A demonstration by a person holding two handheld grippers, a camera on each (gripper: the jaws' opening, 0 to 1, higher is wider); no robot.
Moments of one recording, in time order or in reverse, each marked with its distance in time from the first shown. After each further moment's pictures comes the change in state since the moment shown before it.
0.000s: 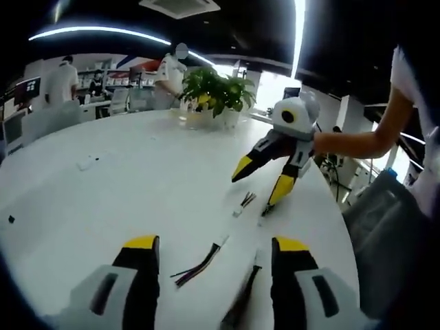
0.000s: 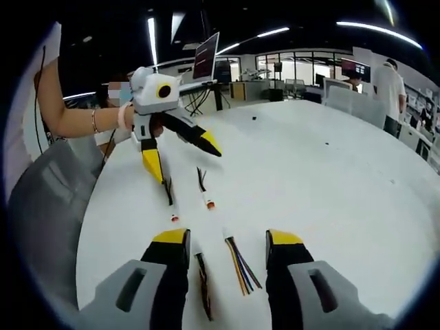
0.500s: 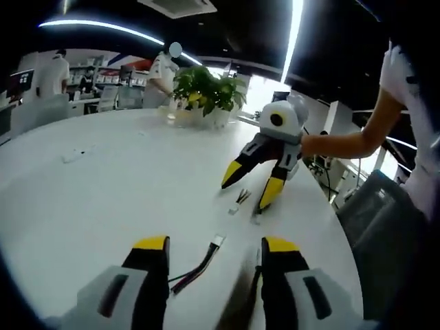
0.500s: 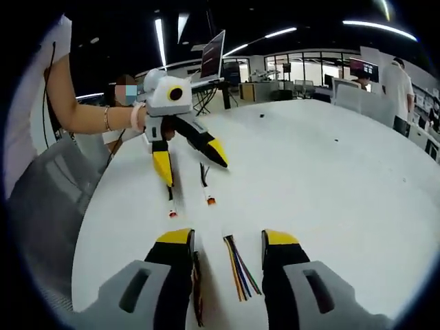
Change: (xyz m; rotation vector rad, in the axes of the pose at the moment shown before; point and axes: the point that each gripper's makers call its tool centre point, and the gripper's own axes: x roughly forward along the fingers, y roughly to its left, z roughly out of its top) left arm 0.018 0.007 -0.014 -0.044 -0.001 -0.094; right arm 0.012 0.001 -0.004 0.019 -0.036 0.088
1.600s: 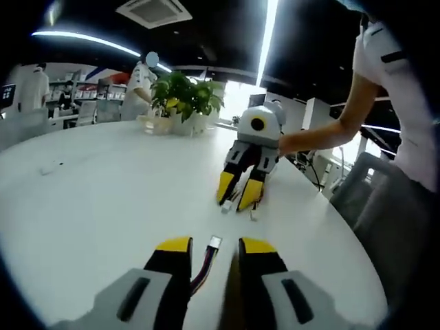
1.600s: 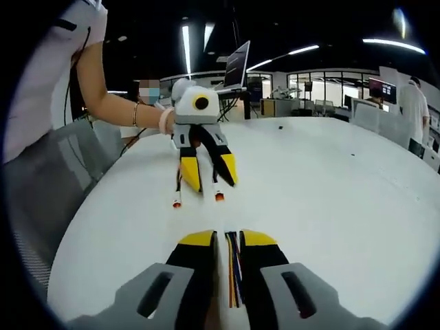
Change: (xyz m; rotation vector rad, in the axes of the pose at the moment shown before) left arm 0.020 -0.008 -0.001 0.142 -0.081 -0.130; right arm 0.007 -0.003 -0.011 -0.149 -0.074 0.087
